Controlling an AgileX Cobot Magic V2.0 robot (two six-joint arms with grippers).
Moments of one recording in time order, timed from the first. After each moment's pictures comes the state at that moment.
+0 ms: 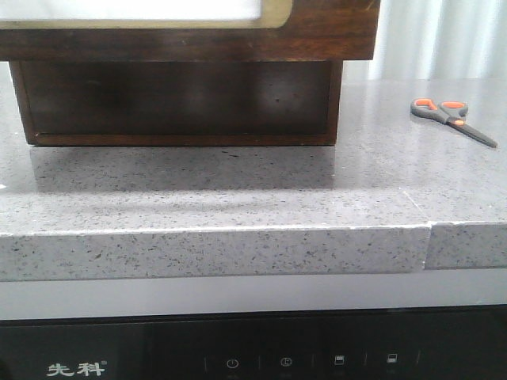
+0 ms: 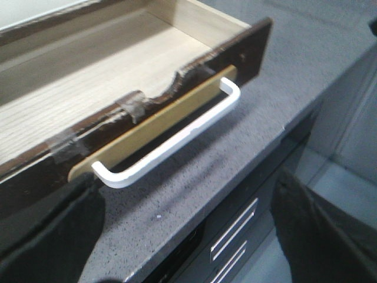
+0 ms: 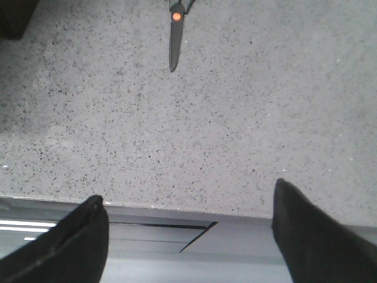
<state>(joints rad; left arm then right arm) -0.51 0.63 -0.96 -0.26 0.89 0.34 0.03 0.72 -0.77 -0.07 0.82 -0.01</state>
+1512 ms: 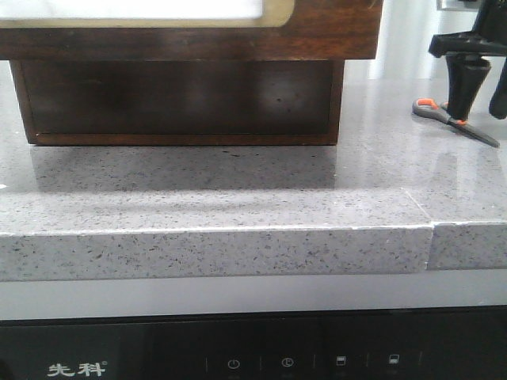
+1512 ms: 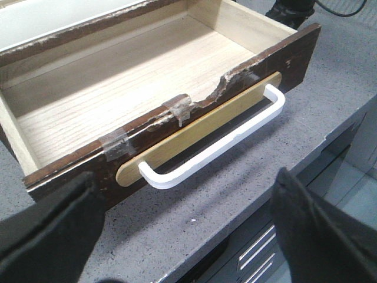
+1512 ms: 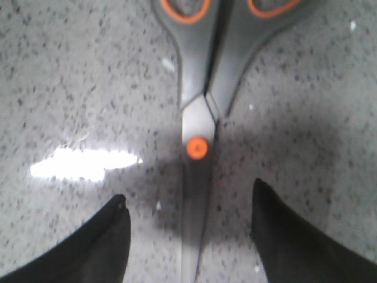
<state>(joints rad) -0.62 0.63 -0.97 0.00 0.83 0.09 -0.03 2.03 -1.85 0.10 1.15 -0.10</state>
